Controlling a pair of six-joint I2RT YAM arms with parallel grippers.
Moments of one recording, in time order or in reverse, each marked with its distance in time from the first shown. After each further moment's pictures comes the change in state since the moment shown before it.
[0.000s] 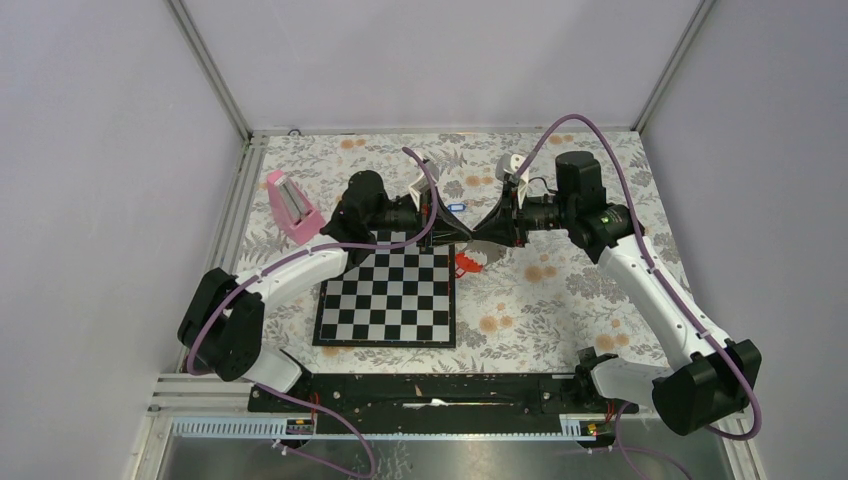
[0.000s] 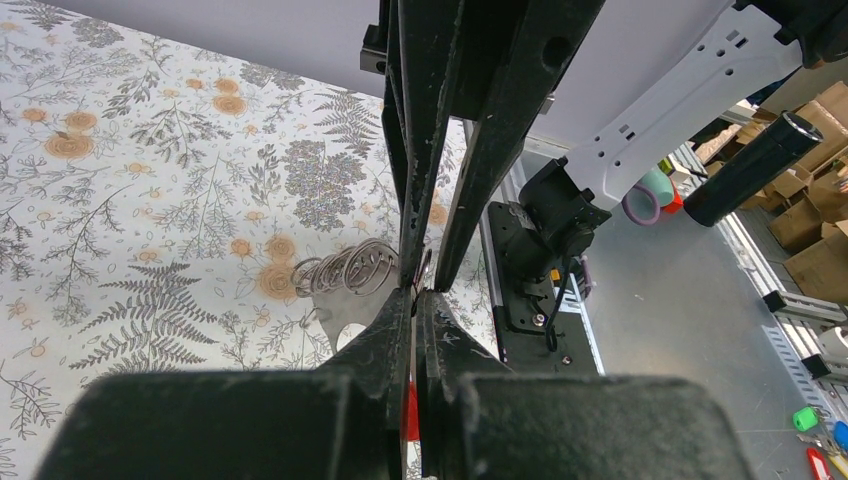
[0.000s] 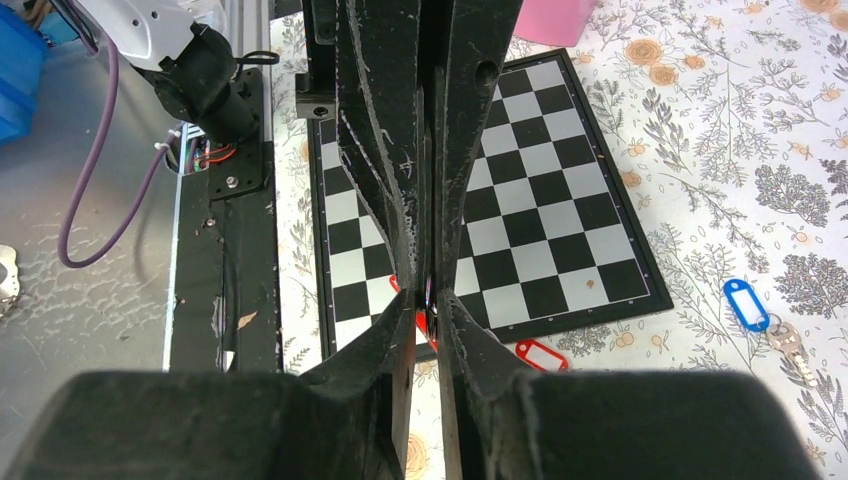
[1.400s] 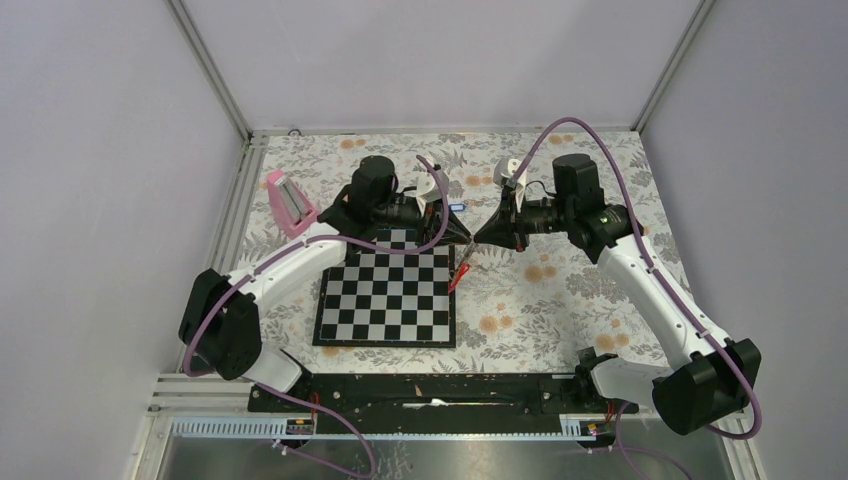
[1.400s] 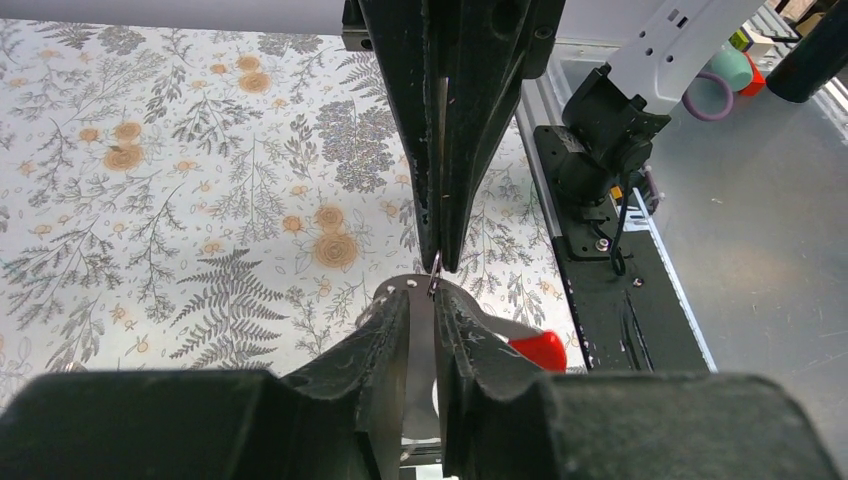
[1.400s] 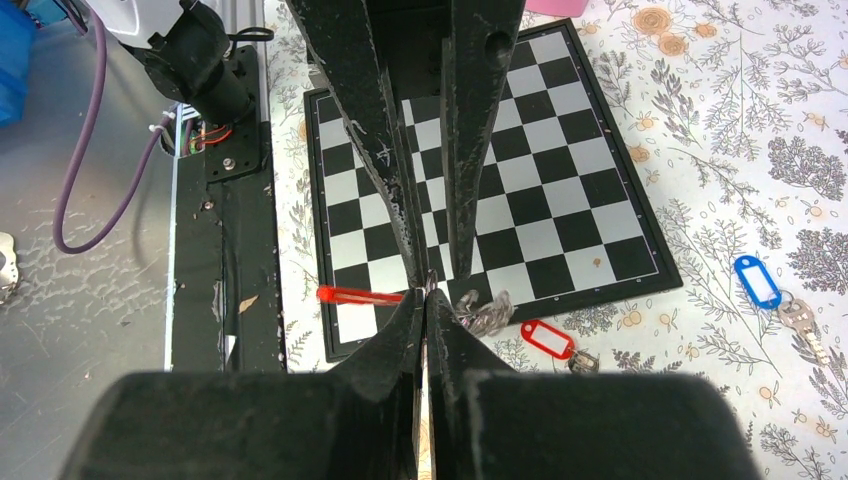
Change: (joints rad) left arm 0.000 0.004 0.151 -0.416 0.044 0.462; right arm 0.006 0.001 0.000 -0.058 0.024 -0.037
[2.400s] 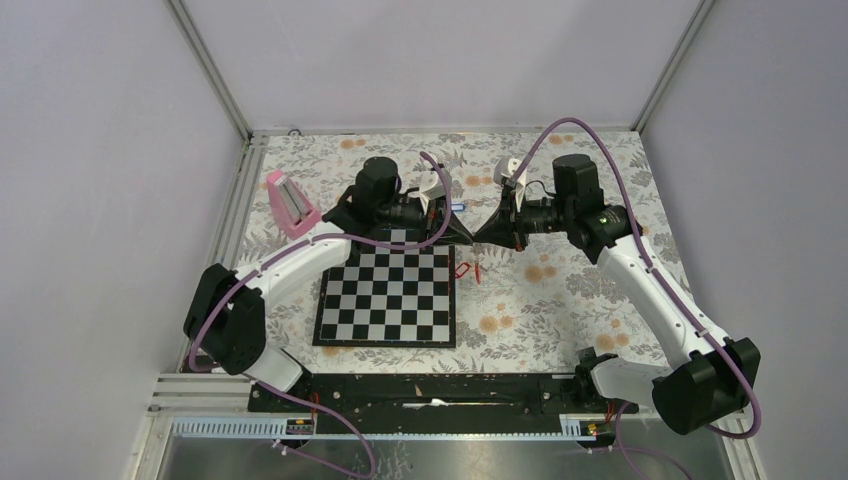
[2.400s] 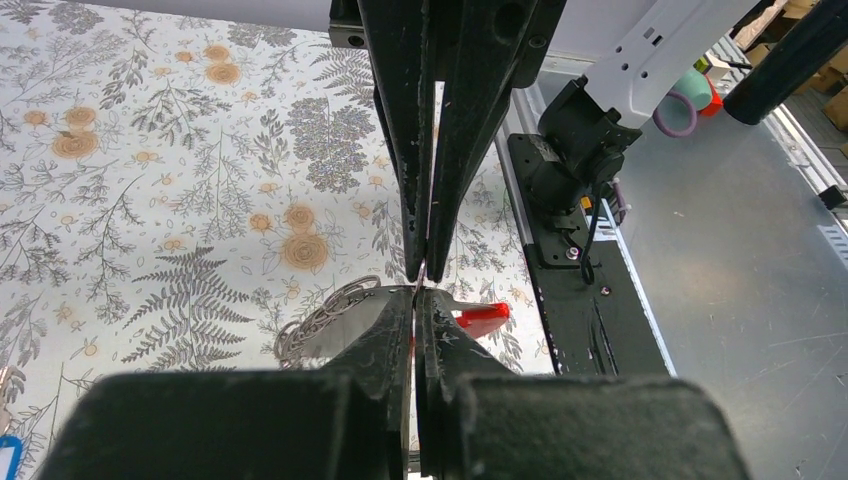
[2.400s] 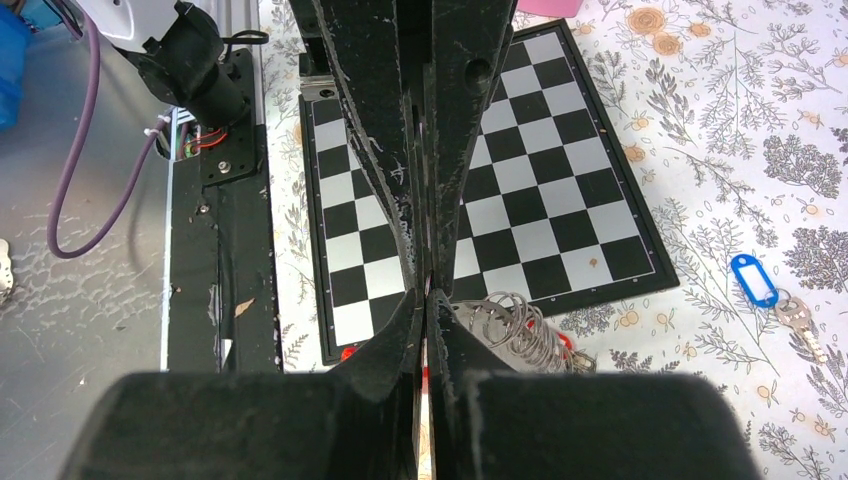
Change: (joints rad) left arm -0.012 0.034 0.000 0.048 0.030 -0.096; right arm -0.001 0.003 -0.012 0.024 0.006 0.012
